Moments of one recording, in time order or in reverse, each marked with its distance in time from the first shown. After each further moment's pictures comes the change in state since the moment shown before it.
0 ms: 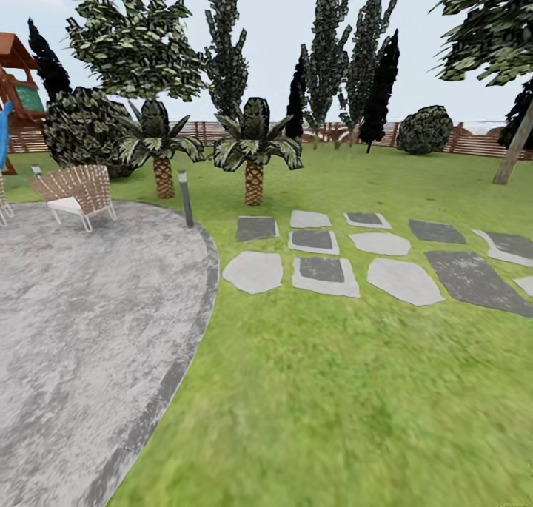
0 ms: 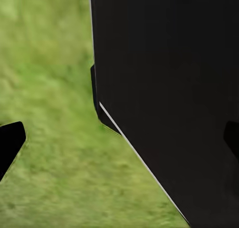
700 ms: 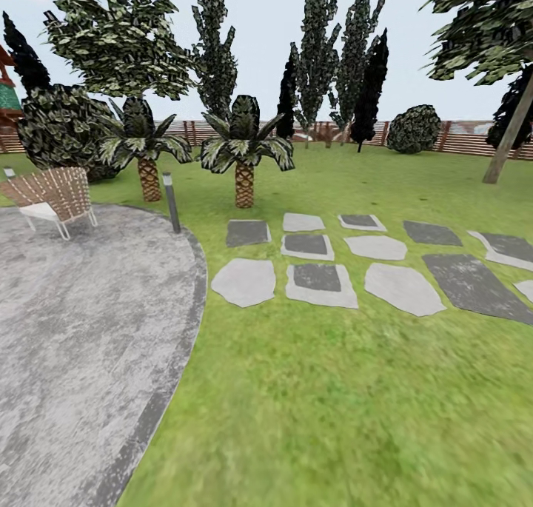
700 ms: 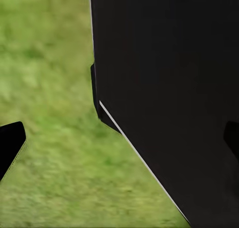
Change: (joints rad) left arm 0.000 0.000 0.000 0.000 0.000 0.000 0.000; right arm 0.000 0.000 0.000 0.000 0.000 0.004 0.000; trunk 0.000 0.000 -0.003
